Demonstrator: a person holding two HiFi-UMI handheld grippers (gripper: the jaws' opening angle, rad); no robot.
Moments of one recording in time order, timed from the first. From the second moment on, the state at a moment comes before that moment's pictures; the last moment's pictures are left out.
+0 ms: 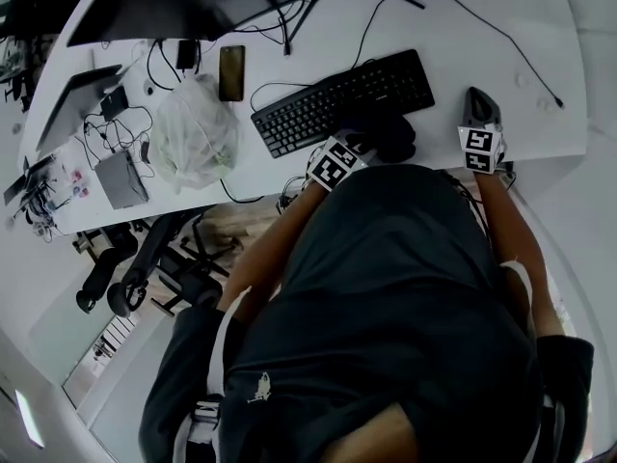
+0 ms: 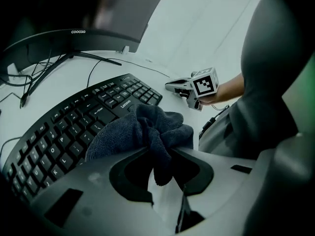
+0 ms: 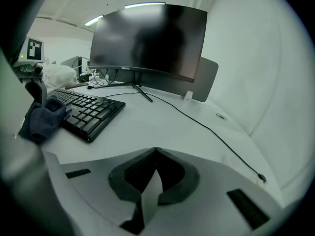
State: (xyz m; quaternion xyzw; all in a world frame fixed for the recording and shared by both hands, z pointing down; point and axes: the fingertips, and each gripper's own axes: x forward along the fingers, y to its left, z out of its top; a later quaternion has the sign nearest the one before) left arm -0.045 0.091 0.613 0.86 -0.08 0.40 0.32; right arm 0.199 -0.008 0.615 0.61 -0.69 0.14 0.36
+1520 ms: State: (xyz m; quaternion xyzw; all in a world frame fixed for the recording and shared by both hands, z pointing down) left arm -0.064 0.090 0.611 0.89 -0.04 0.33 0.31; right arm 0.209 -0.015 0.617 0.61 -0.68 0.21 0.34
